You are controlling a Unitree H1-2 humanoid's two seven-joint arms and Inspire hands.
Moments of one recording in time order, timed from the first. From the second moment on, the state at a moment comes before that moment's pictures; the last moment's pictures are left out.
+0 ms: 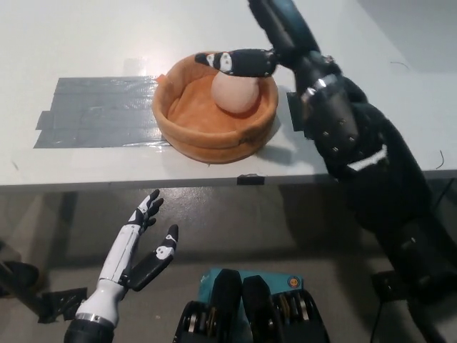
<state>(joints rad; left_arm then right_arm) -0.09 0.15 -0.10 -0.07 0.23 0.04 -0.05 -0.90 -0.11 0.29 0.22 -0.46 0.04 0.00</state>
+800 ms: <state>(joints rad) -0.16 0.16 -0.10 -0.06 0.23 0.04 -0.05 -0.28 -0.16 0.11 0.03 -0.40 -0.03 -0.02</state>
